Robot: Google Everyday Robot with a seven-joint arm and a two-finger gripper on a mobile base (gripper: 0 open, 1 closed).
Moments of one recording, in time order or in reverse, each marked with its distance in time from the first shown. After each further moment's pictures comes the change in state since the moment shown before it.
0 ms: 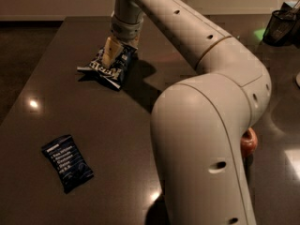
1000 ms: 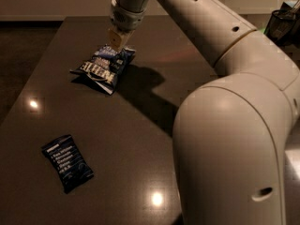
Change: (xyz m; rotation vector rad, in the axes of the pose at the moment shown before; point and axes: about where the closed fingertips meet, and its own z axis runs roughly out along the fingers) arm 0.000 0.028 -0.051 -0.030 -0.081 -0.097
